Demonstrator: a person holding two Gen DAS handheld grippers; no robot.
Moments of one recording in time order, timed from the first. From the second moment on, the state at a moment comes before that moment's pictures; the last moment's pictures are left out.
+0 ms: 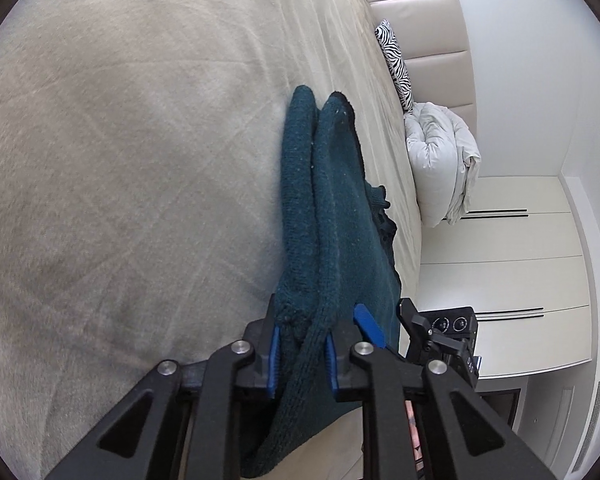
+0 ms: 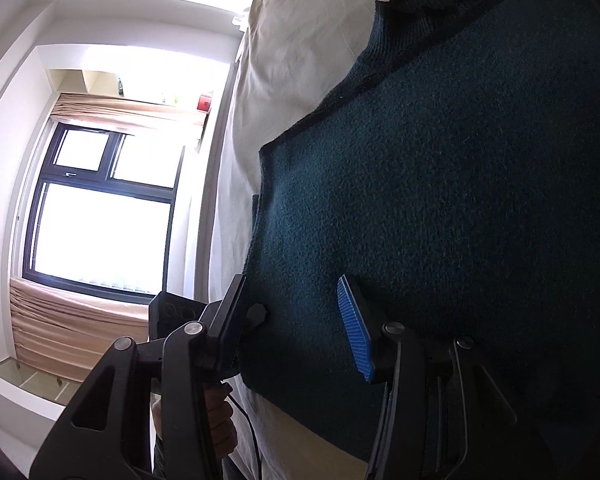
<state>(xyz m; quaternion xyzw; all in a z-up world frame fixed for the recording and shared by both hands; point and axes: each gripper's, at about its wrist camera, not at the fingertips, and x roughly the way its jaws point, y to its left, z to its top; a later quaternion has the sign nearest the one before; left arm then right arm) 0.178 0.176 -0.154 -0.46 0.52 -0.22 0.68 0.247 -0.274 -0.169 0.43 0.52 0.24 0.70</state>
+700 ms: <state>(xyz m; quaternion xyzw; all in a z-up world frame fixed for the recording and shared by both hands) 0.205 -0.060 -0.049 -0.21 0.53 -0.31 0.76 0.239 -0.437 -0.162 0.57 0.43 0.24 0.65</state>
